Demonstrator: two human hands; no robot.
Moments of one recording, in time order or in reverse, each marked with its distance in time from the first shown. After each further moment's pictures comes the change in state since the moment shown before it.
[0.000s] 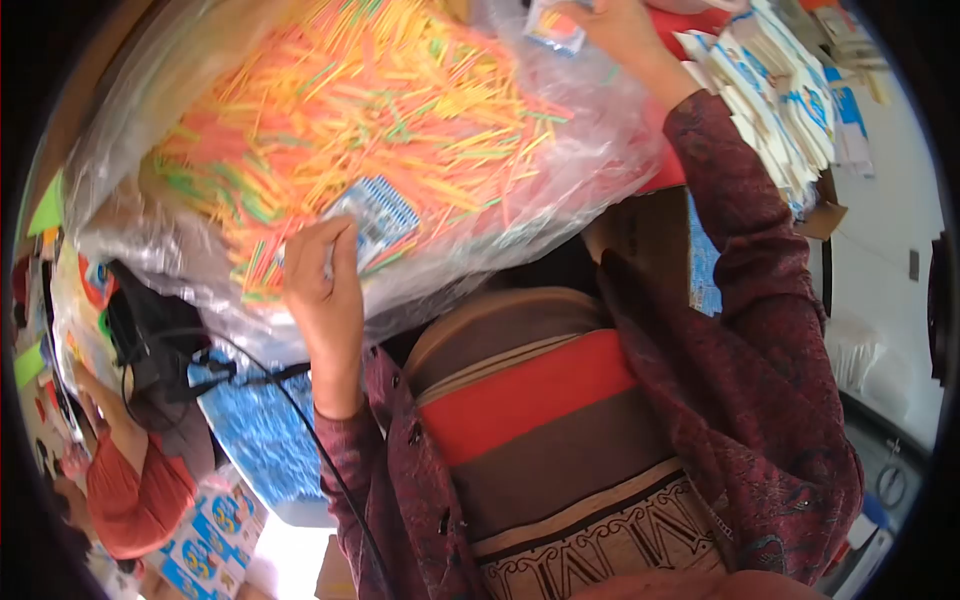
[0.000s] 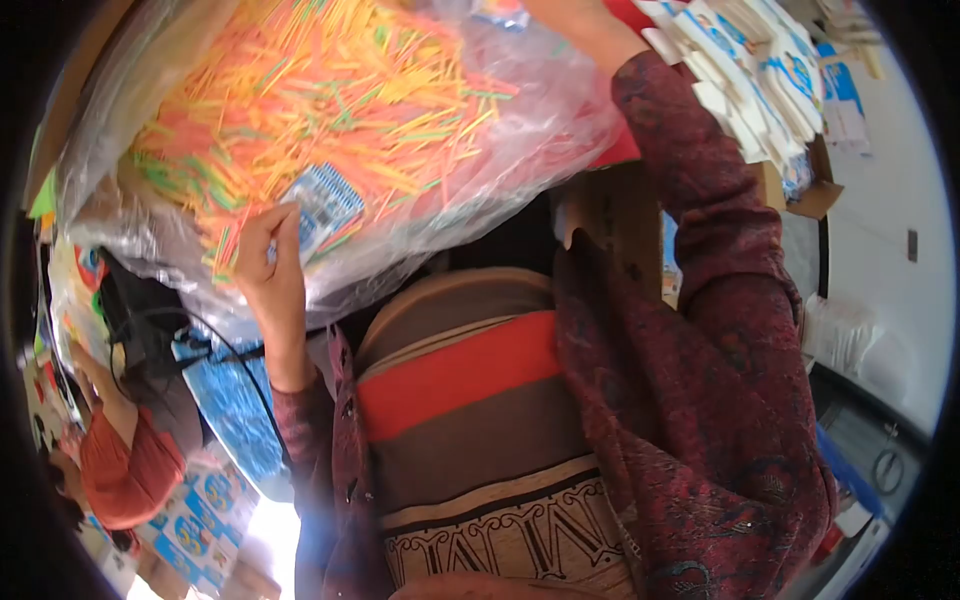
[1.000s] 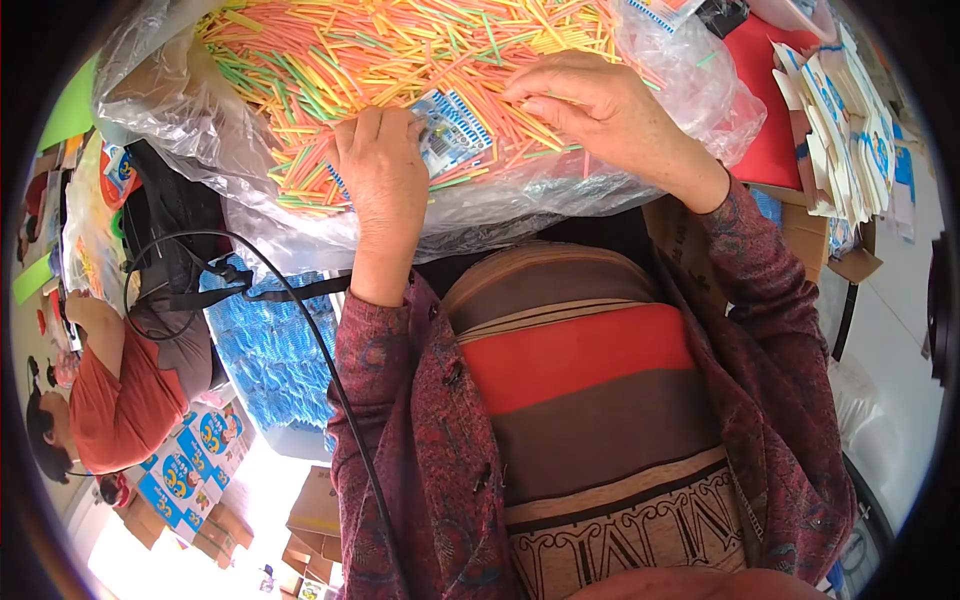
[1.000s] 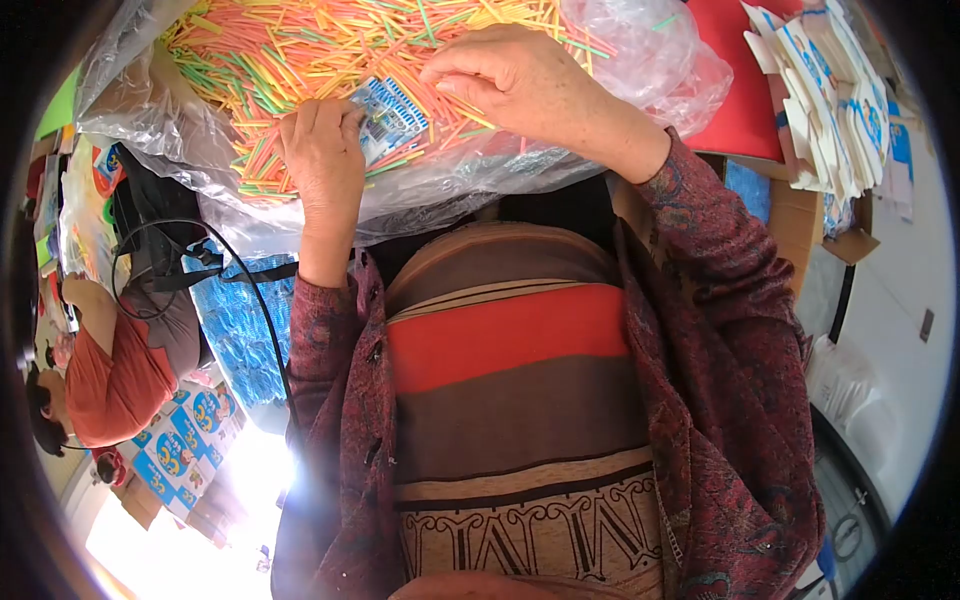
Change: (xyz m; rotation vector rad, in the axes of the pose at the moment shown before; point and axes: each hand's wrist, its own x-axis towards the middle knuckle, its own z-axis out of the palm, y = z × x) left_hand 0.017 -0.031 0.022 0.685 0.014 0.202; right_hand -0.074 -0.152 0.048 0.439 -0.370 -0.251
